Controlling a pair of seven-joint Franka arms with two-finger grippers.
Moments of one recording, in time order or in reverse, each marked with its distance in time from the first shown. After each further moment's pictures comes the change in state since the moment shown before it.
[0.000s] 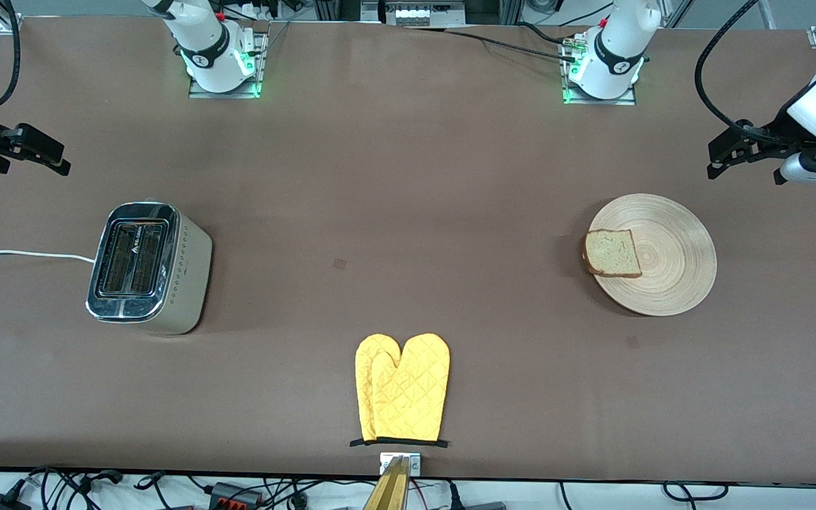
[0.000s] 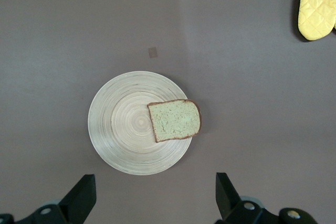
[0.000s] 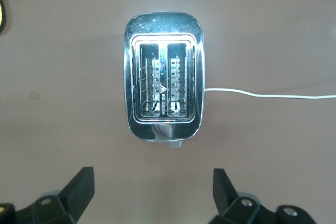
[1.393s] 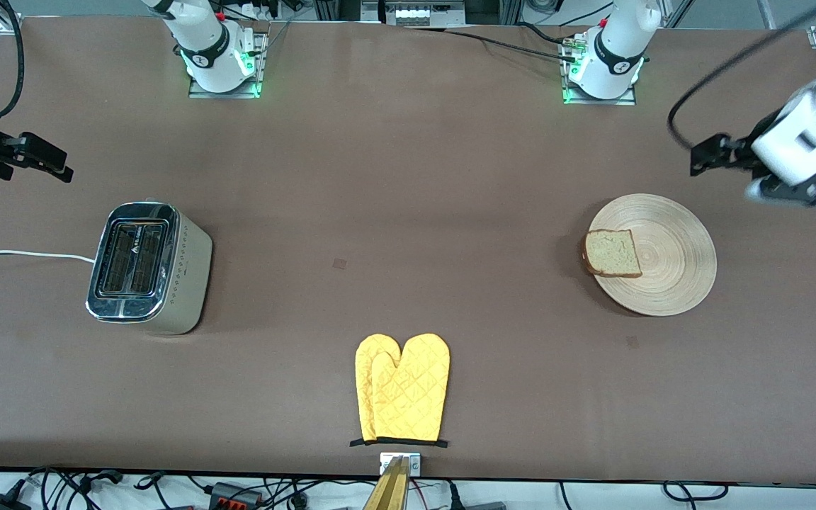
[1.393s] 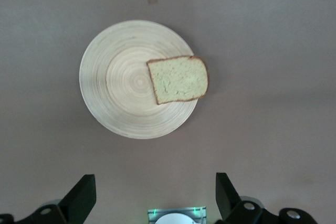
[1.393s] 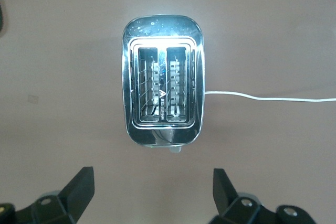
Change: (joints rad) left arm -0.002 0.109 0.001 -0.001 0.025 -0.141 0.000; right arm 0.000 0.023 -0.002 -0.001 0.000 0.024 0.000
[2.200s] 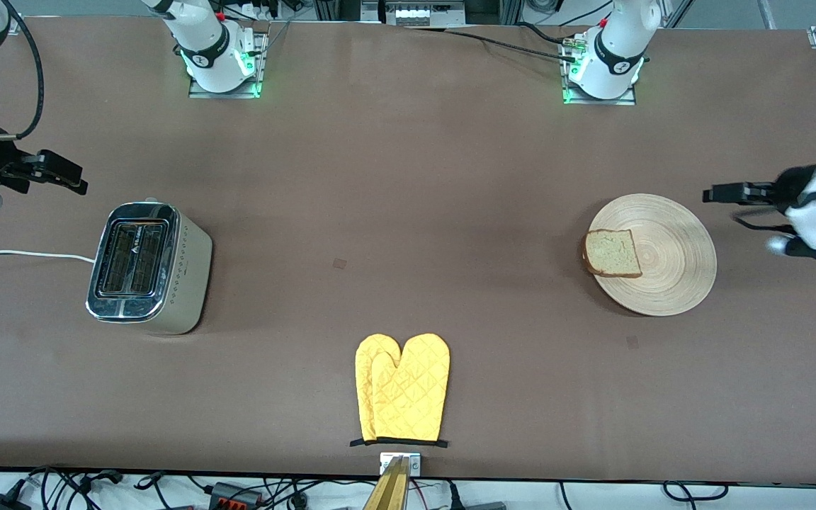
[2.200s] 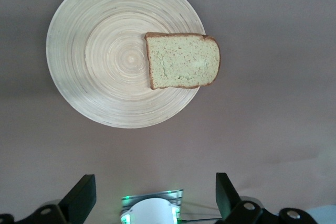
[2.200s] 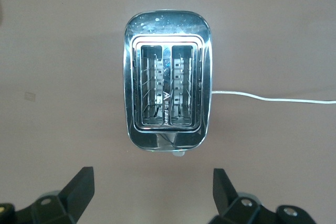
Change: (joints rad) left arm 0.258 0.177 0.022 0.016 -0.219 -0.044 0.152; right arm 0.007 0.052 0.008 0.000 0.000 0.011 0.000
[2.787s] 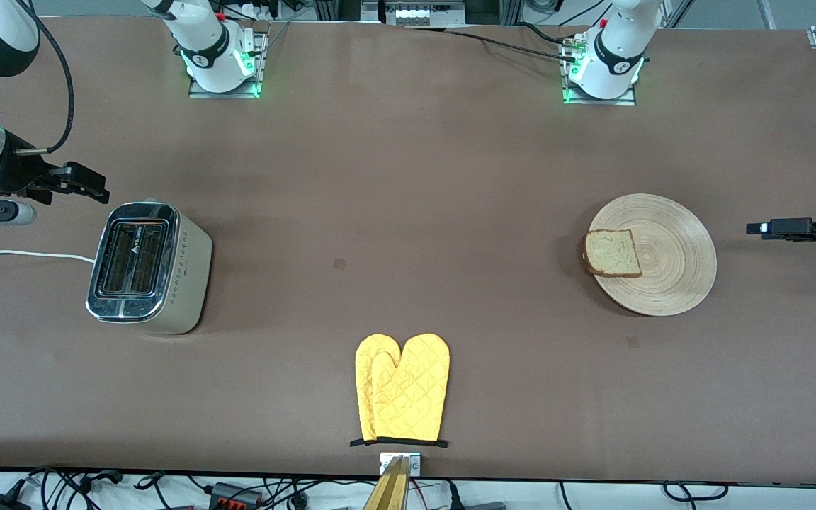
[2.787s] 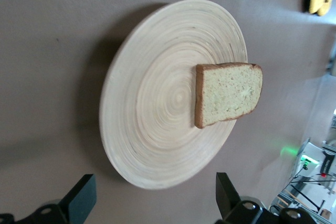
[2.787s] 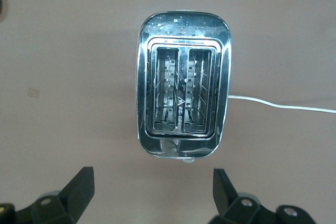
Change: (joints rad) left arm 0.383 0.393 0.005 0.059 -0.261 0.129 0.571; right arm 0.037 0.027 0.003 0.000 0.000 0.020 0.000
